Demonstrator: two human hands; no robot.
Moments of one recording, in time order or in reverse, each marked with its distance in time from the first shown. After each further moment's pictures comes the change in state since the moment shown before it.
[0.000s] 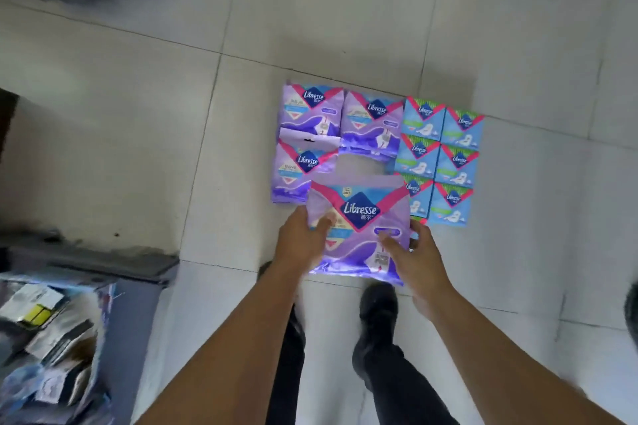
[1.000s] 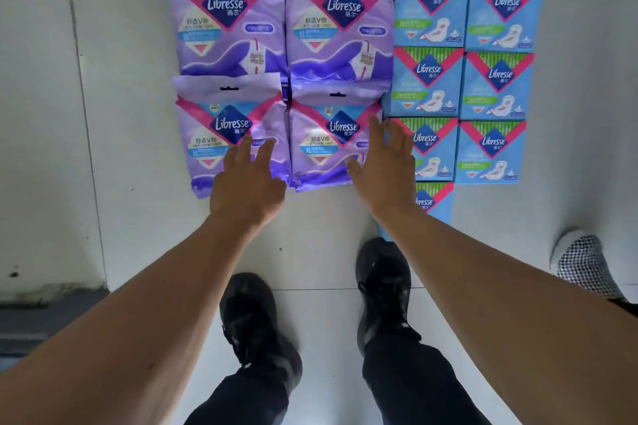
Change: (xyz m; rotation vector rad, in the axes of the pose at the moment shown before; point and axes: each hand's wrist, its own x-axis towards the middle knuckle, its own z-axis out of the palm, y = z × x) left_hand 0.203 -0.064 0.072 1.046 0.044 0.233; right_hand 0.259 0.087 0.049 -0.887 0.189 -0.475
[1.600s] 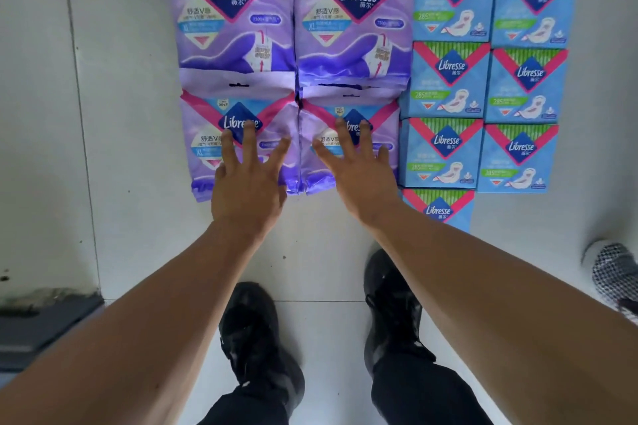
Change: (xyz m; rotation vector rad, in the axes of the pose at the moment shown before) left_hand 0.010 -0.011 0.024 0.264 0.202 0.132; right_hand 0.015 -0.016 0.053 -0.526 -0.096 -0.337
